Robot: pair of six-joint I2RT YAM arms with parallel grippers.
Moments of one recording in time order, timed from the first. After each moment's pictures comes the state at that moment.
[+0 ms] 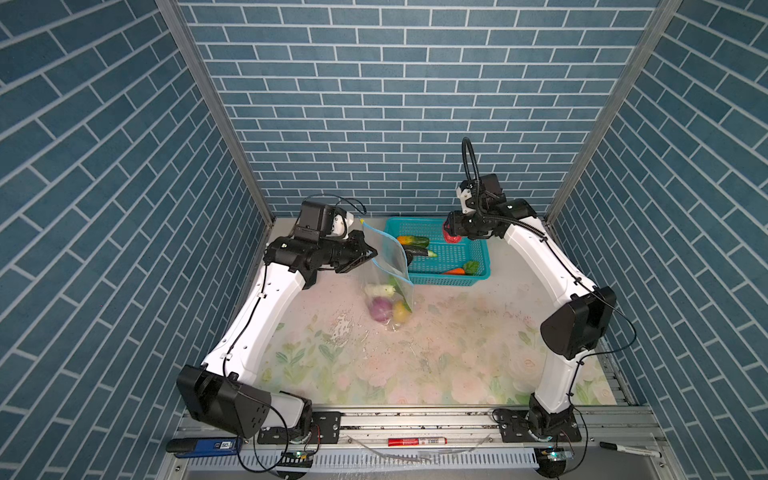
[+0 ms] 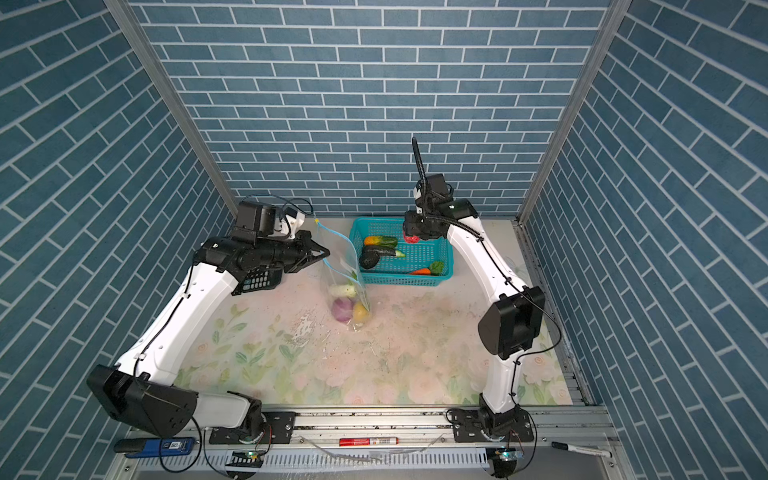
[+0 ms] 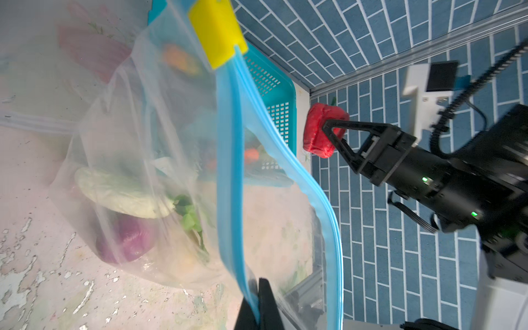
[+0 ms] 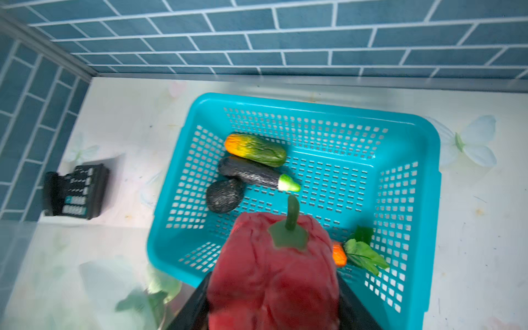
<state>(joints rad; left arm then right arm) -0.31 1.40 1.53 -0.88 0.54 -0.72 0.48 1.86 2.00 -0.93 -0.09 0.25</state>
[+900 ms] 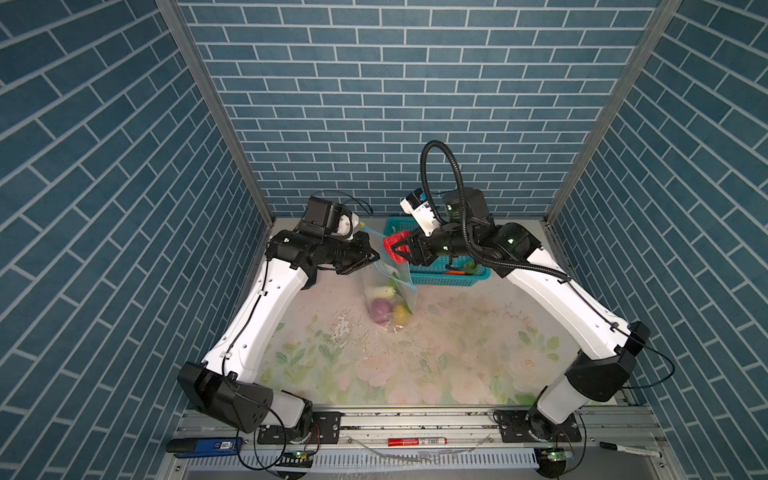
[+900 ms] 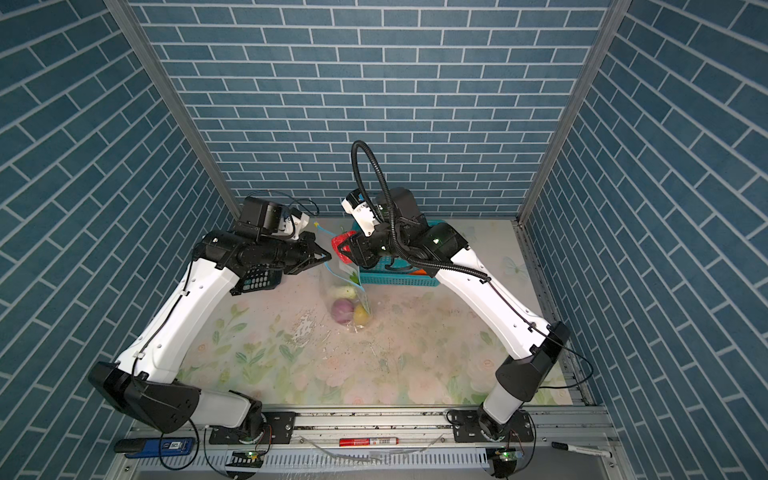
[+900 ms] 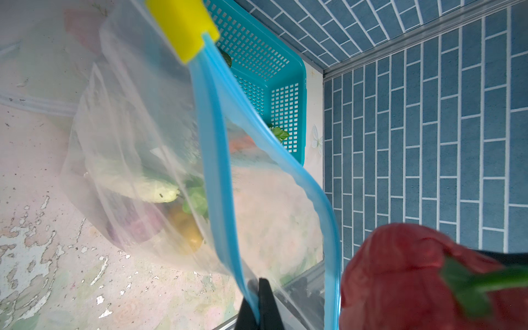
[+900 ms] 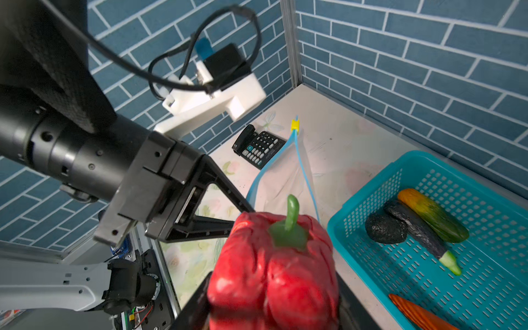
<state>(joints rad) -0.35 1.42 1.62 -1.00 0.49 -0.69 0.86 1.65 1.93 -0.82 -0.26 0.09</state>
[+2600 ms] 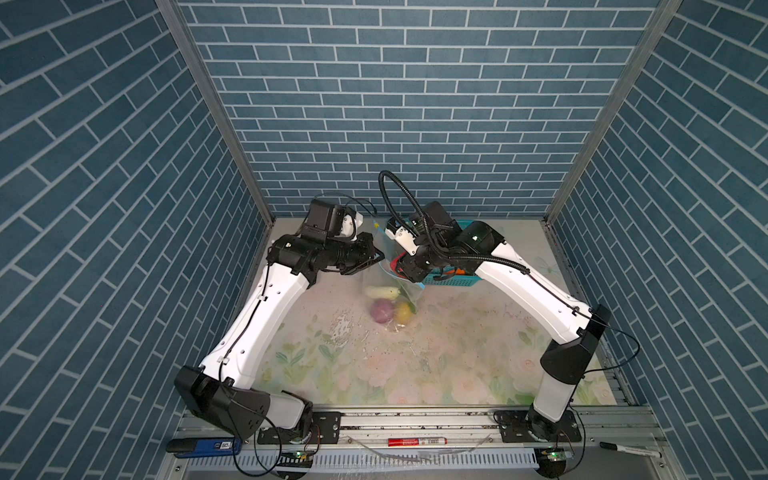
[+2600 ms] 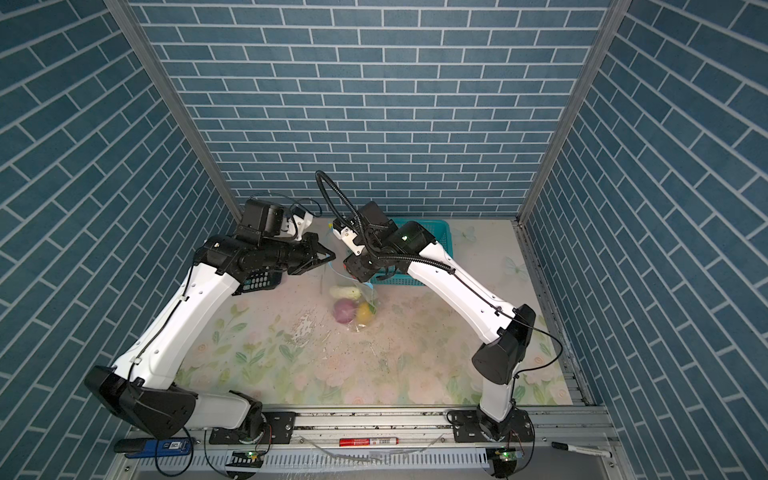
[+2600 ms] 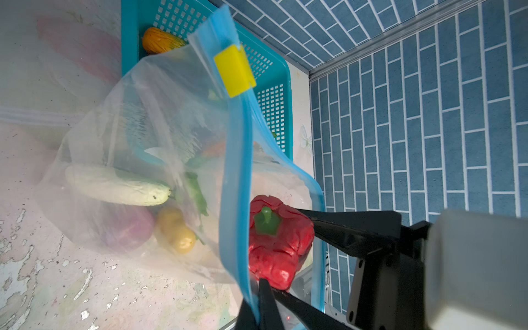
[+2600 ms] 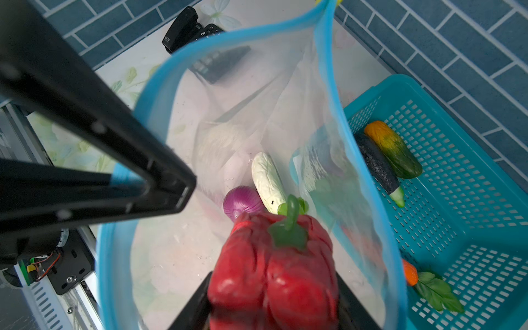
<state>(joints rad) -0.38 1.39 1.58 -0.93 0.50 -0.71 0.92 1.81 2.05 -1.11 -0.02 -0.06</state>
